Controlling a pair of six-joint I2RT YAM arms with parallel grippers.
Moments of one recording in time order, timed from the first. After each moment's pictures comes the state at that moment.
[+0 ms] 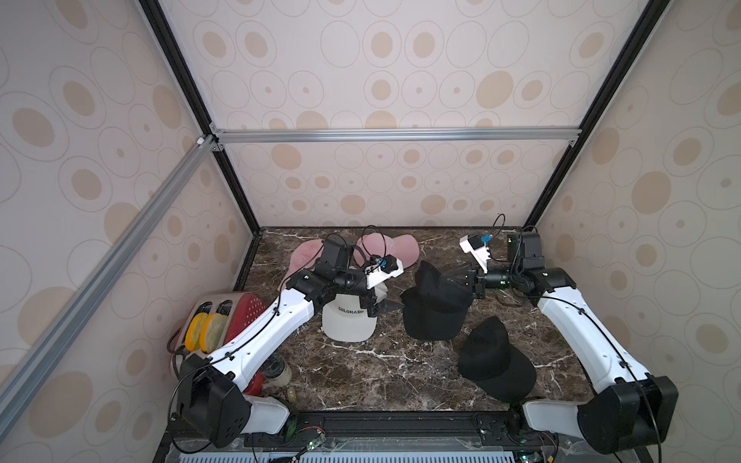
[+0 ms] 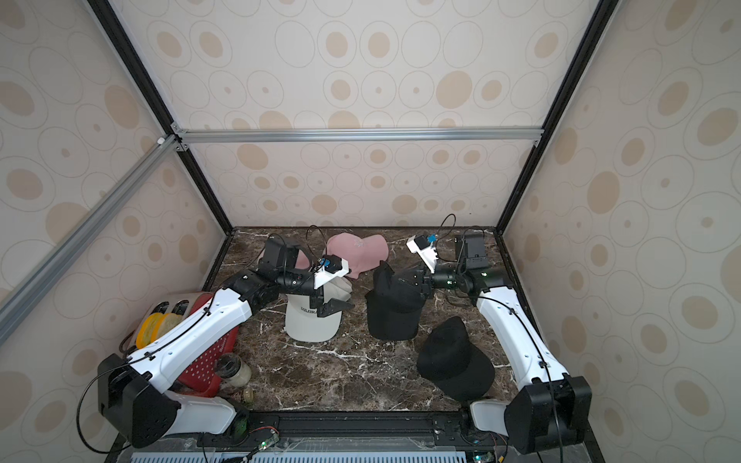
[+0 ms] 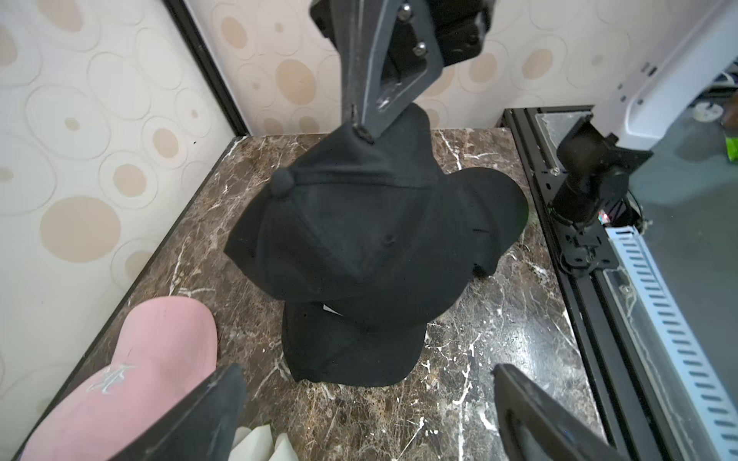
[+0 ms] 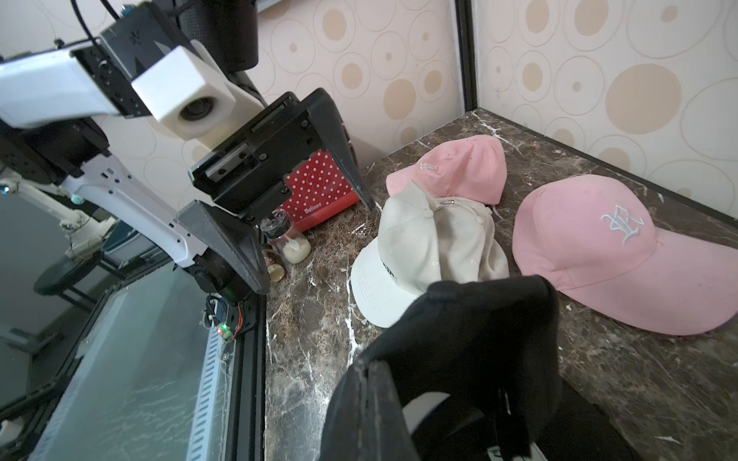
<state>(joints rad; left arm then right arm) -0.53 1.38 1.22 -0.48 0.76 0.68 0.25 1.31 1.20 -0.65 -1.13 -0.40</state>
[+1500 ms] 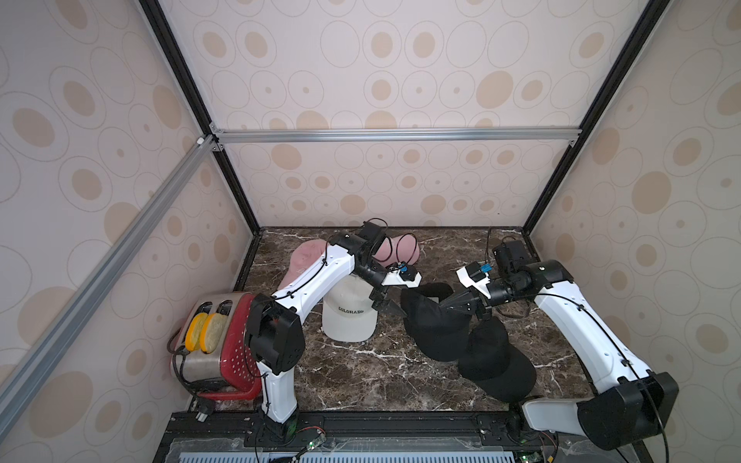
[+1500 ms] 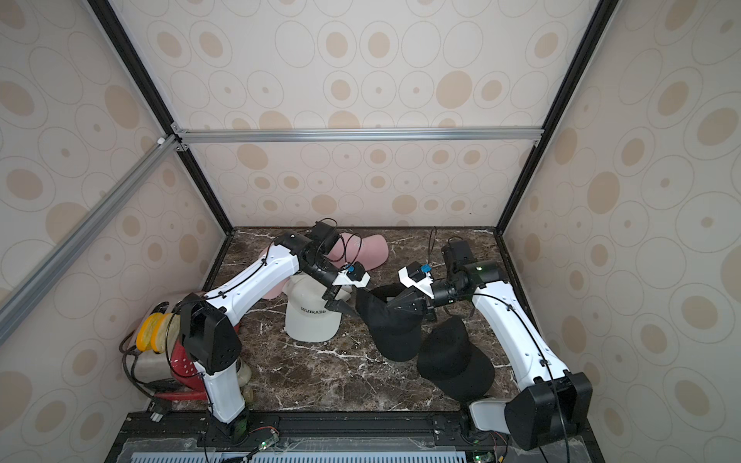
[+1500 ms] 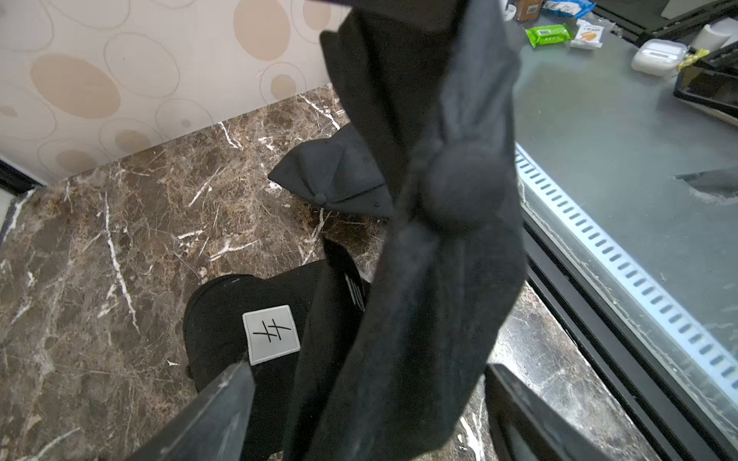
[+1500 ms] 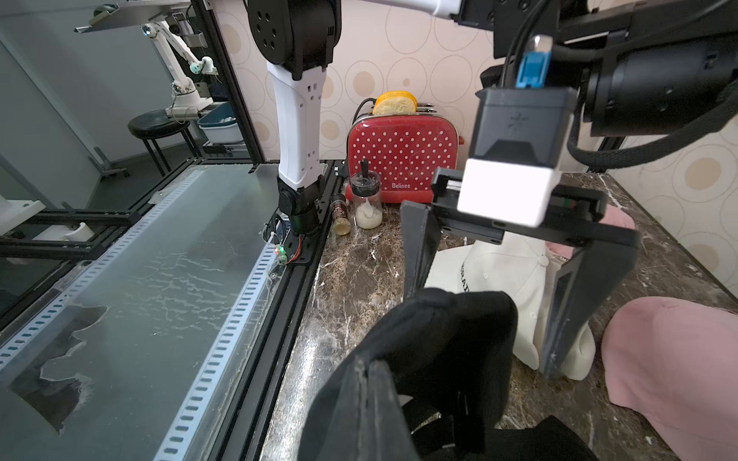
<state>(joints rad) -0.55 1.87 1.79 -1.24 0.97 1.39 0.33 1.32 1.28 -1.17 -1.26 -1.16</state>
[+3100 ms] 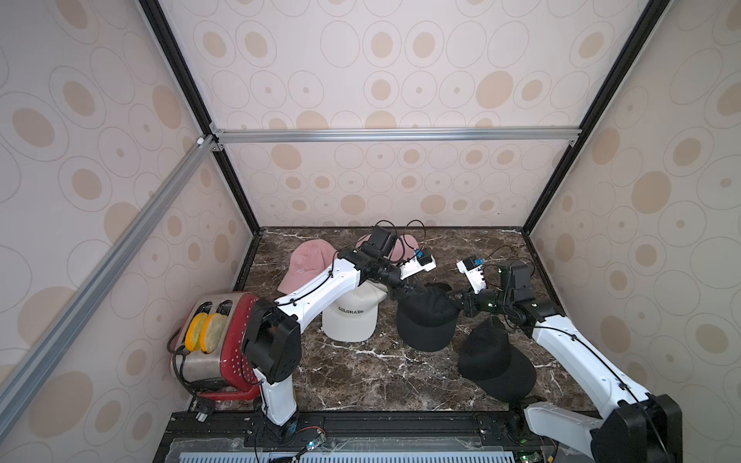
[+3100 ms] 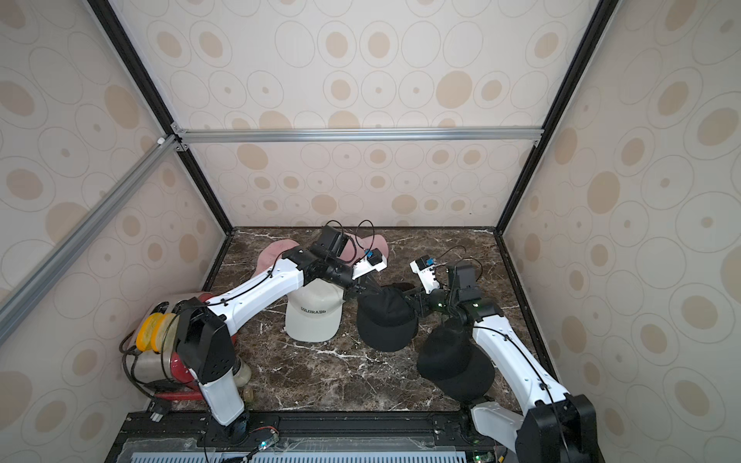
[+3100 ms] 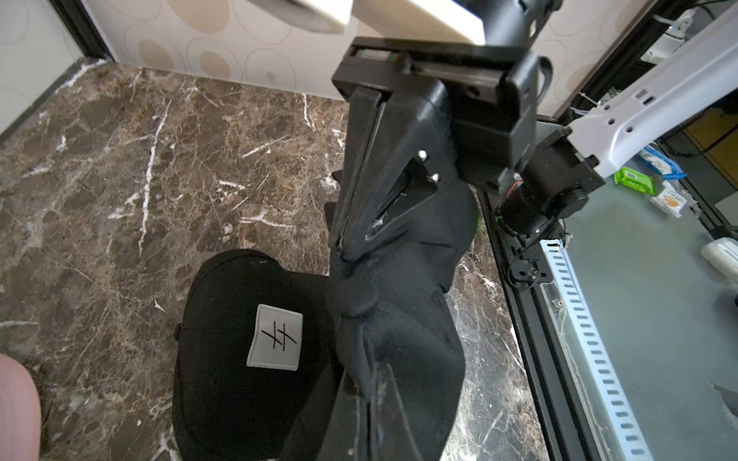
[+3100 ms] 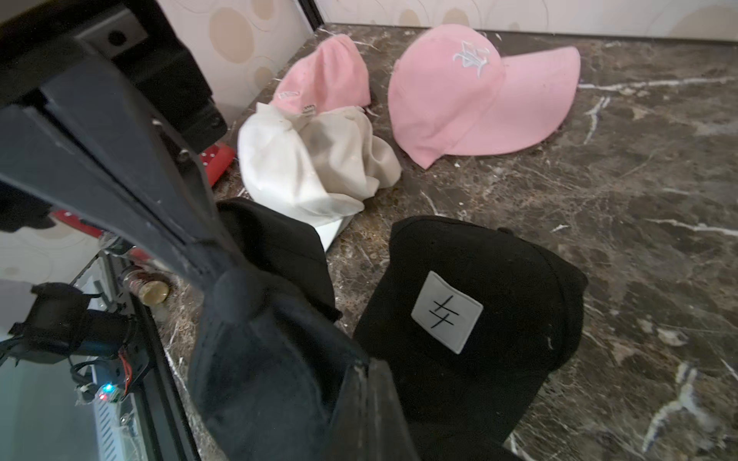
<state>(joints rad) -0.63 1.85 1.60 -0.67 0.84 0.54 0.30 1.20 0.87 -0.40 -0.60 -0.02</state>
